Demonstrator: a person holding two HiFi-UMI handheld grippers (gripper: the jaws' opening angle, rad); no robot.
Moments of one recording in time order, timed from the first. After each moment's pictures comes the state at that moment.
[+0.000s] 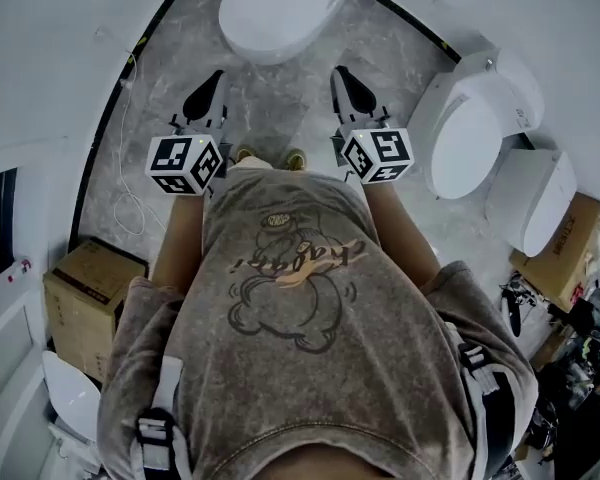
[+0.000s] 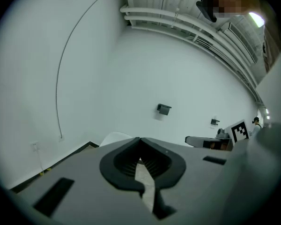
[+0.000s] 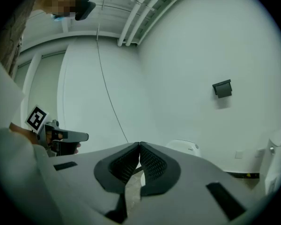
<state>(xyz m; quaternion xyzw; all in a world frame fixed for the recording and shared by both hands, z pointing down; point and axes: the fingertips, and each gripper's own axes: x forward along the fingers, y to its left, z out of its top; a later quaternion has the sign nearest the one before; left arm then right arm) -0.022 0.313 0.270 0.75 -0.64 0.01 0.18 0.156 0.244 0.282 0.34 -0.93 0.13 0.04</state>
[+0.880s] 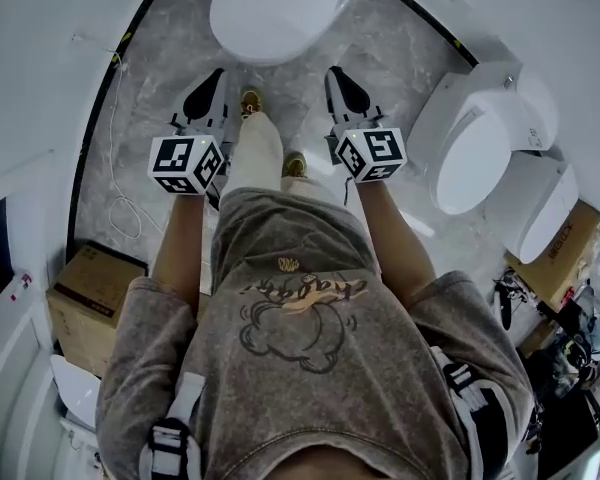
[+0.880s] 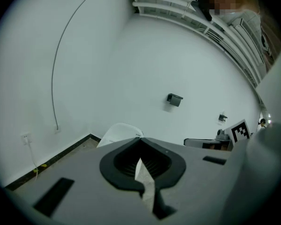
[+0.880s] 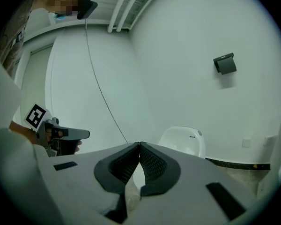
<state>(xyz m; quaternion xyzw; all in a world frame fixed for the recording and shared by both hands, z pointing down) -0.071 0.184 0.377 0.74 -0.63 0.03 0.22 0.100 0.121 0.397 0.34 -0.92 0.18 0.08</state>
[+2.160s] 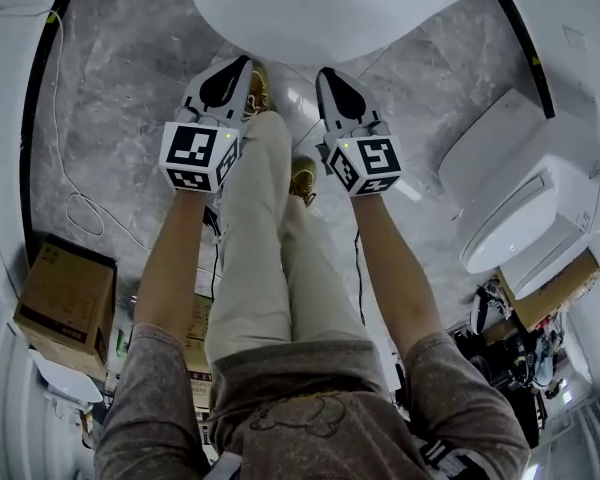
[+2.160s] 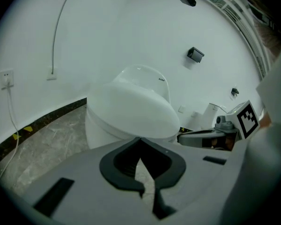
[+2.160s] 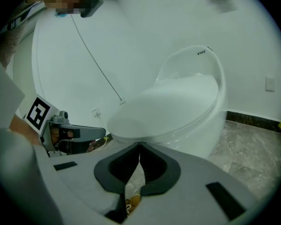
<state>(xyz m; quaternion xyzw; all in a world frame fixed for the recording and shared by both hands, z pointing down) -0.116 0.098 0.829 0.73 -0.60 0.12 0.32 -0.004 0.068 0.837 0.28 -0.90 0.27 0.21</state>
